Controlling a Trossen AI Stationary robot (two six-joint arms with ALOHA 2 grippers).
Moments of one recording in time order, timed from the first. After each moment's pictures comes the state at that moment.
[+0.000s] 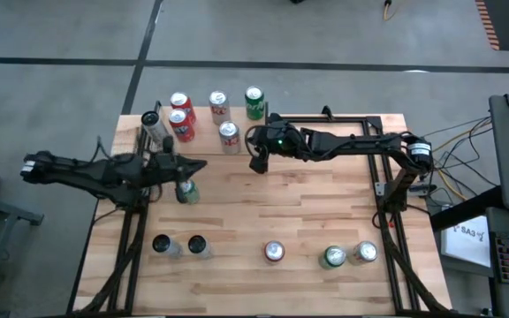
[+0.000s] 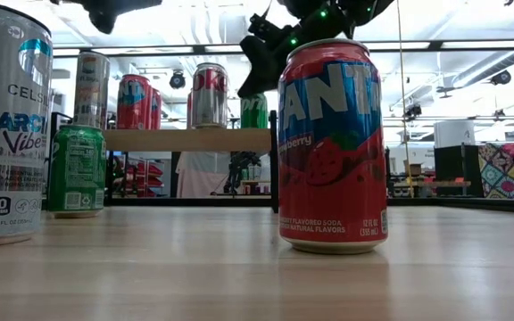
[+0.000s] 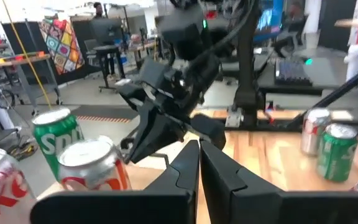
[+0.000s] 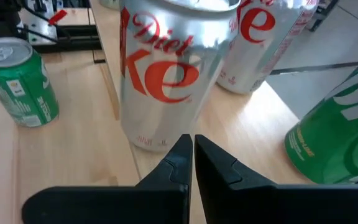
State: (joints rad) left arm -0.14 0.69 0.61 0.03 -0.44 0.09; right arm -0.22 1.74 1.35 -0.09 0.23 -0.10
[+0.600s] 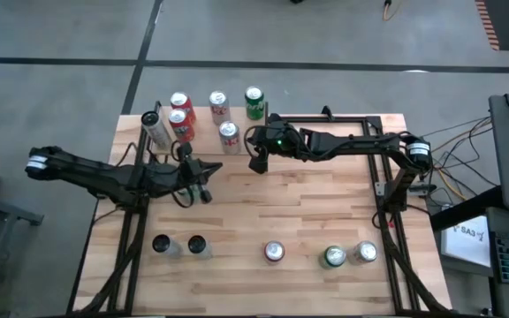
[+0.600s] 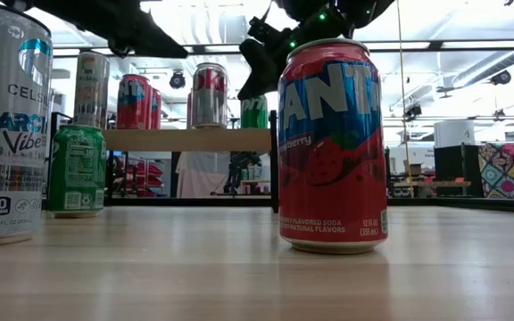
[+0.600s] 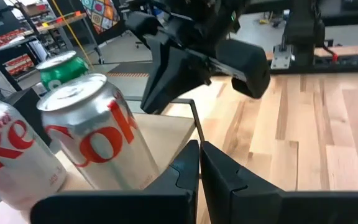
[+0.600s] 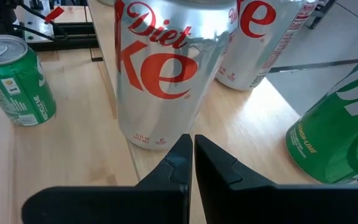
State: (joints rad) left arm -0.13 0.96 0.61 0.08 -0.62 0.07; right arm -0.22 1.74 1.35 -0.08 0.24 -0.09
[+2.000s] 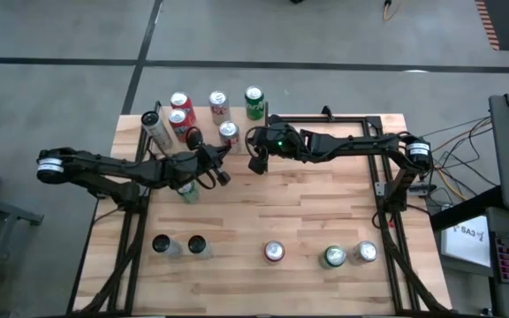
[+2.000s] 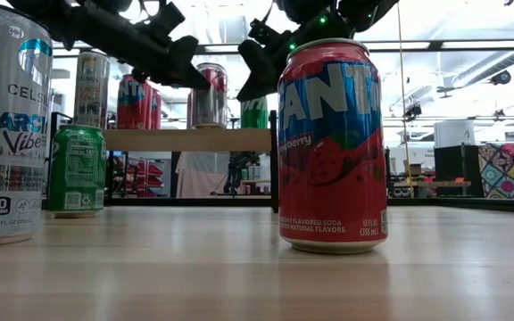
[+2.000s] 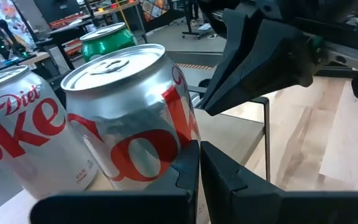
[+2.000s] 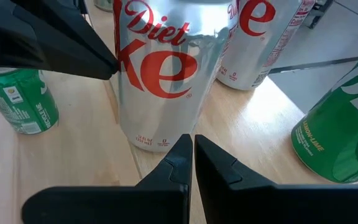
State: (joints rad) left arm 0.07 1.19 0.61 0.35 -0.65 0.07; right arm -0.22 1.75 1.32 -0.03 0.24 -0.06
